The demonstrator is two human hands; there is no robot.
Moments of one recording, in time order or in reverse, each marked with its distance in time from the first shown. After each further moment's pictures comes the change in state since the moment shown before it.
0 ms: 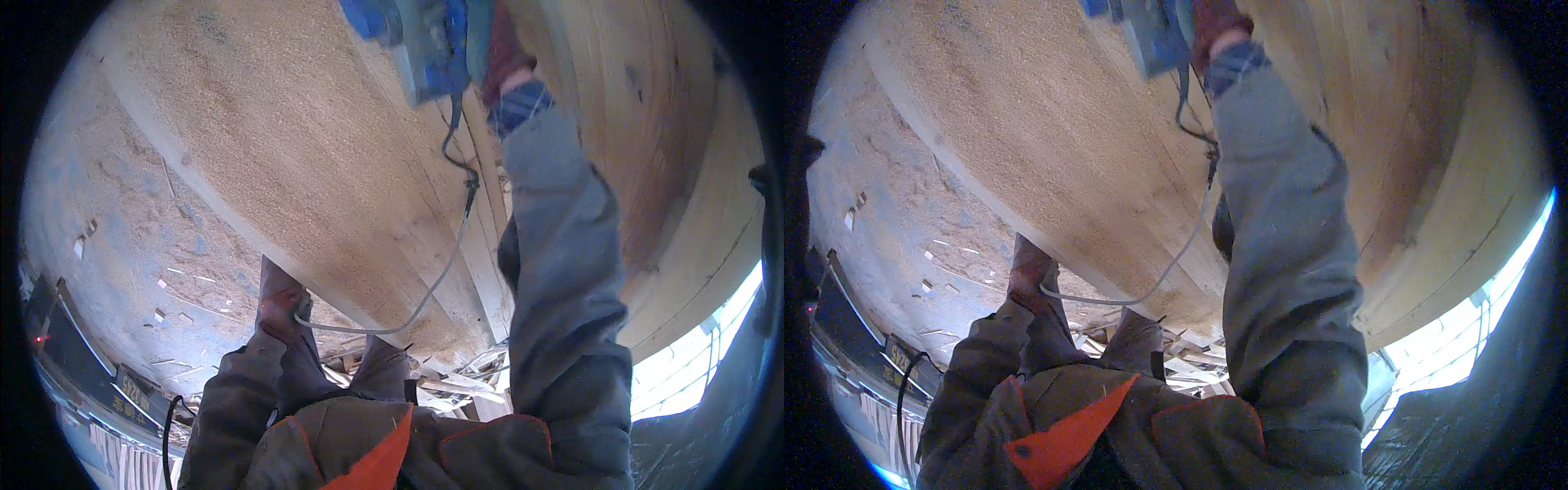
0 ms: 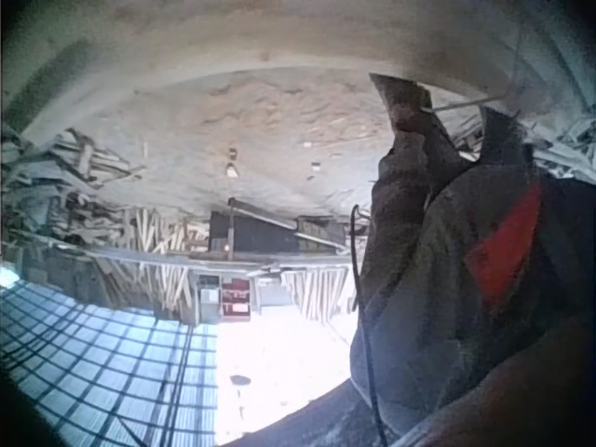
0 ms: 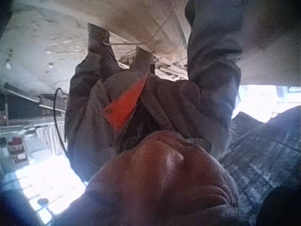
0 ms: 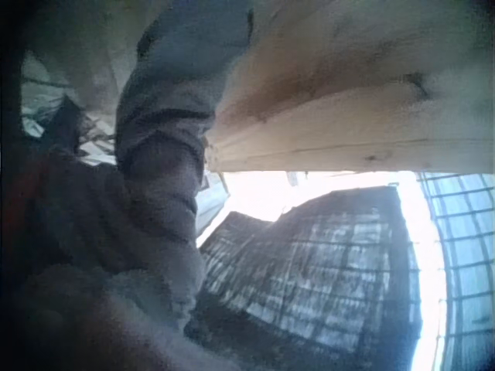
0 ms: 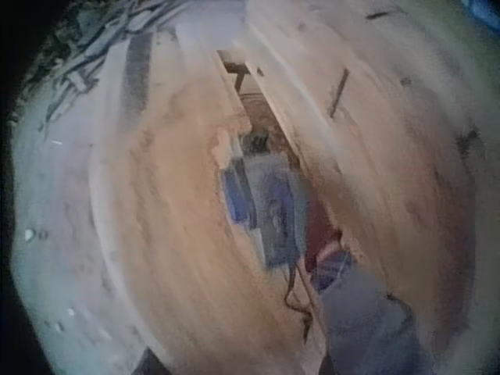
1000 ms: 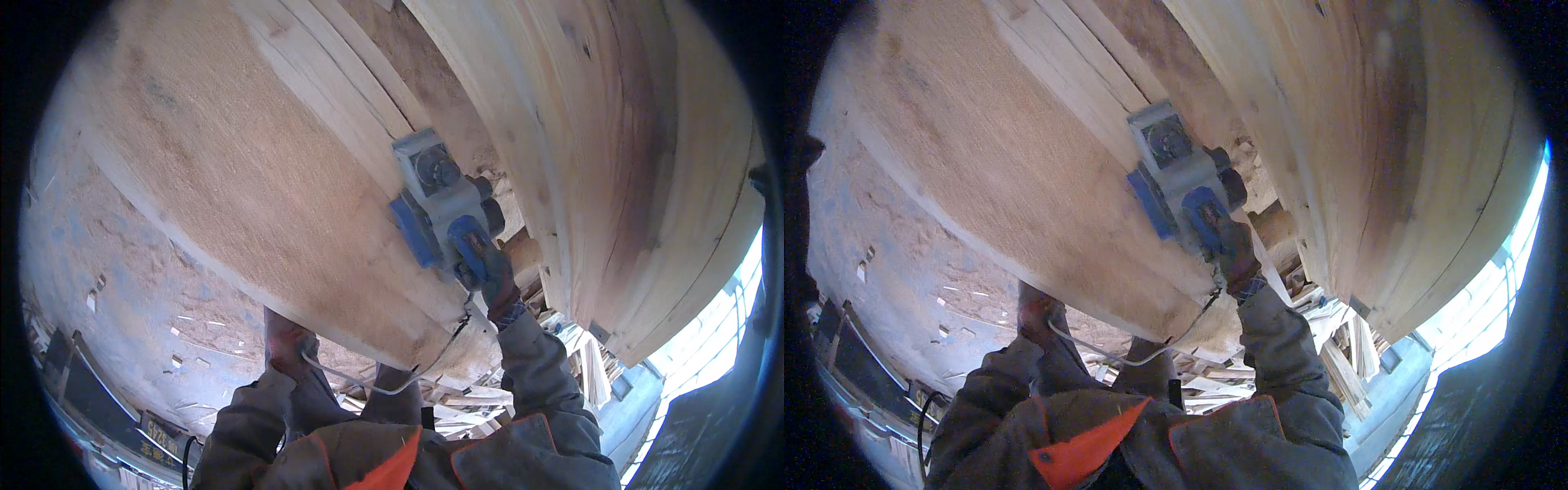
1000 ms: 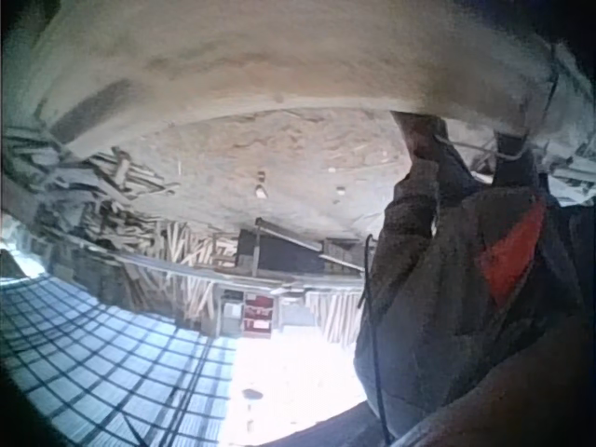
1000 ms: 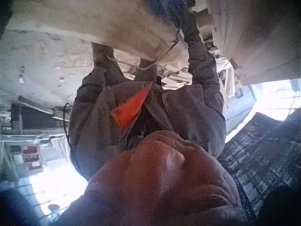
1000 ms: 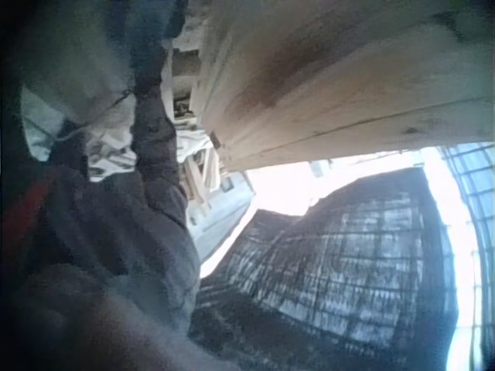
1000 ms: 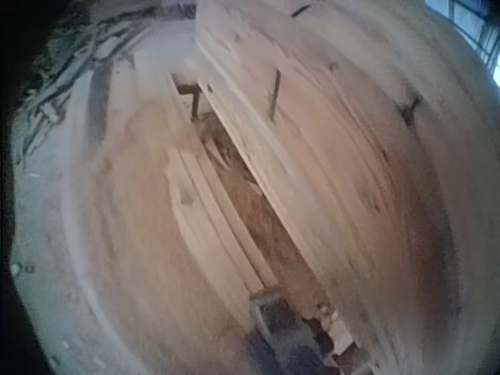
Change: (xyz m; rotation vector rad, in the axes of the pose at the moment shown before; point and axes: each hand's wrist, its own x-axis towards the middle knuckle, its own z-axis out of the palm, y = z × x) left_hand 0.000 -0.010 0.059 -0.033 0.160 0.072; right_hand -0.333 0.074 -0.144 -0.611 0.233 0.167
